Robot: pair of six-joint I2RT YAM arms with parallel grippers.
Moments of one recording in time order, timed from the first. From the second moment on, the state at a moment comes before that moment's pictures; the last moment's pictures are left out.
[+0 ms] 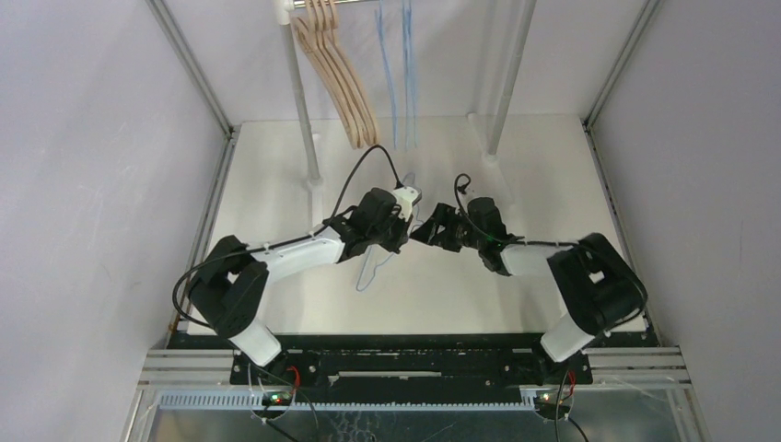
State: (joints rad) left arm -0.76 1.63 0.98 -0.08 0.07 -0.13; right arm 0.48 1.55 0.61 0.43 -0.39 0.78
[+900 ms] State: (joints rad) left arm -0.76 1.60 0.96 -0.05 0.09 -0.13; right arm 0.51 1.84 0.67 0.89 -0.31 0.94
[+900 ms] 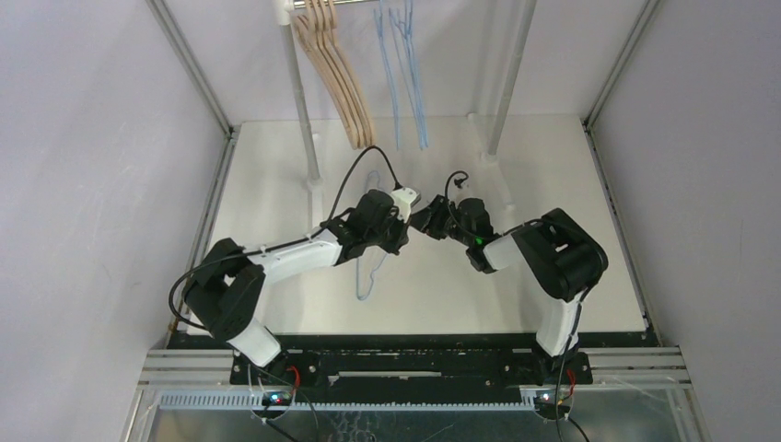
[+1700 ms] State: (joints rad) left arm -0.76 1.63 0.85 -0.01 -0.12 -0.16; right arm 0.53 1.87 0.70 0.91 -0.28 0.91
